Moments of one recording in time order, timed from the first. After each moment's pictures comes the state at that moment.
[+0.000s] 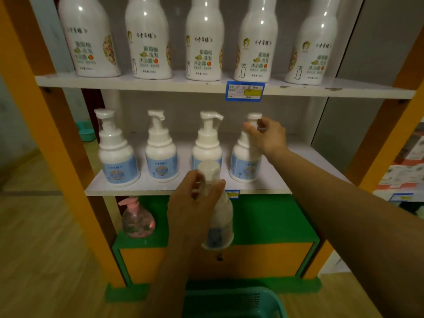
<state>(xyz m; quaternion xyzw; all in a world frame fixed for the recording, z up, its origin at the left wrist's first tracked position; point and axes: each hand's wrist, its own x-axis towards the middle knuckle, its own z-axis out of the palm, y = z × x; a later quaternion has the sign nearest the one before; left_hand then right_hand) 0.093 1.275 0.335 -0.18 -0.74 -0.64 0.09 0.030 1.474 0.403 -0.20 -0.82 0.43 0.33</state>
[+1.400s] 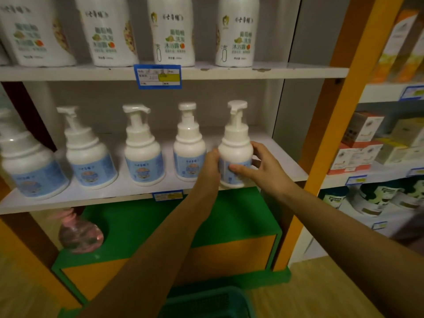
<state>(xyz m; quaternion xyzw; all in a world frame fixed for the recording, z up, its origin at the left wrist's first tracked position) 0.096 1.433 0.351 -0.20 -0.63 -0.72 -0.21 0.128 1.568 0.333 -0.06 -0.80 0.56 0.23</state>
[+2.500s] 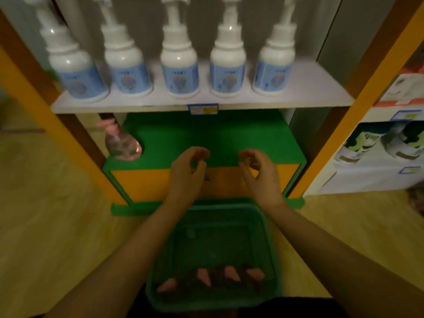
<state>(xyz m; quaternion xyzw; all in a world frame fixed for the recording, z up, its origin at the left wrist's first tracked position) 0.126 1.302 0.215 -0.22 -0.82 -0.53 0.05 0.189 1.453 0.194 -0.11 -0.85 0.44 0.28</state>
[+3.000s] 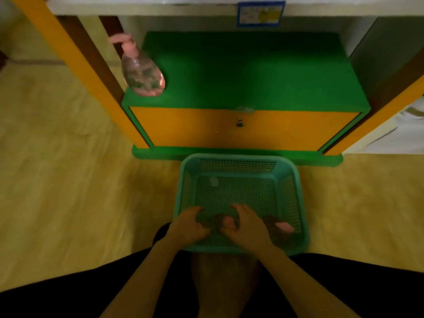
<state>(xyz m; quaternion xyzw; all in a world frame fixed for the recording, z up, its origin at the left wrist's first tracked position) 0.208 1.177 0.036 -0.08 -0.88 -0.30 -0.37 0.274 1.340 0.006 -0.15 -0.91 0.36 -0.15</state>
